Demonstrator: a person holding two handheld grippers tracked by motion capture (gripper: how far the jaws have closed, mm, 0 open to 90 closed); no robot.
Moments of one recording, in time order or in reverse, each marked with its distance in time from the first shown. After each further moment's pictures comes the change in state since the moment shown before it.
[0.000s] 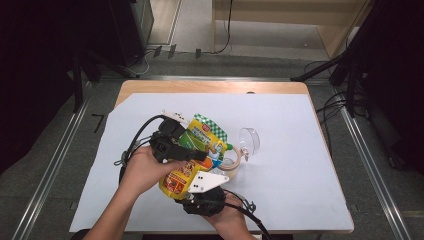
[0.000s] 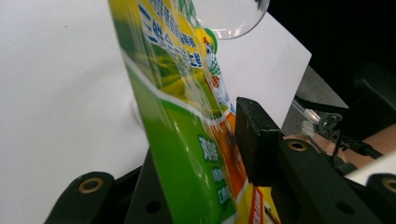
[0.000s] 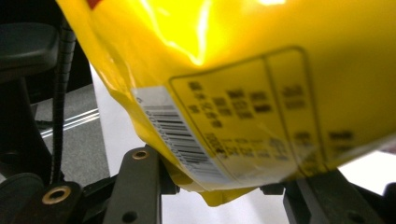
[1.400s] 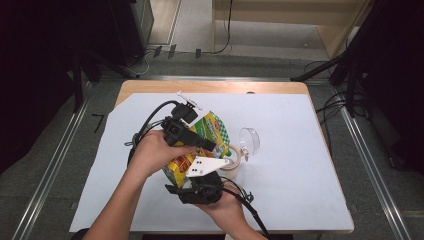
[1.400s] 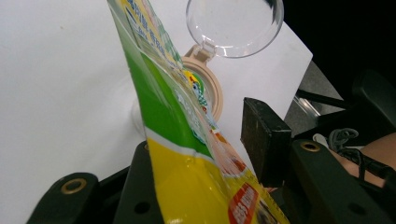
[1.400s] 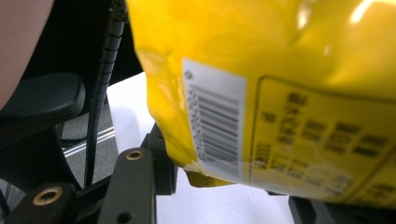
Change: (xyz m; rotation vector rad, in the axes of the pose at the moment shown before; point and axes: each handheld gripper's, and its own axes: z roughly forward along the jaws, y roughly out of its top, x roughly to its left) left arm 0.008 0.041 0.008 0.090 -0.018 -0.033; right arm -0.011 0.034 -0.005 -0.029 0.066 0.078
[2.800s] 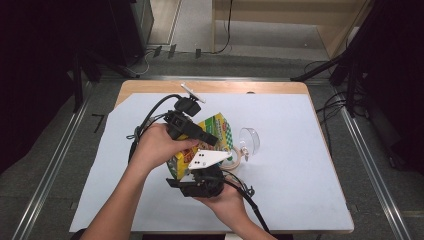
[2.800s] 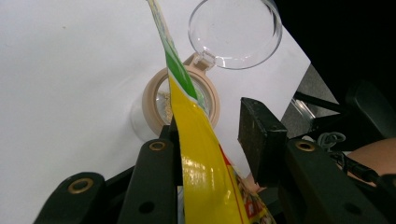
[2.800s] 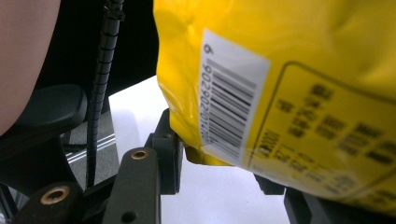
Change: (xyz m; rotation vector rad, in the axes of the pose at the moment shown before) left arm 0.000 0.017 -0.003 0.031 -0.005 -0.059; right arm -0.011 0.009 -0.003 -0.012 0.025 0.022
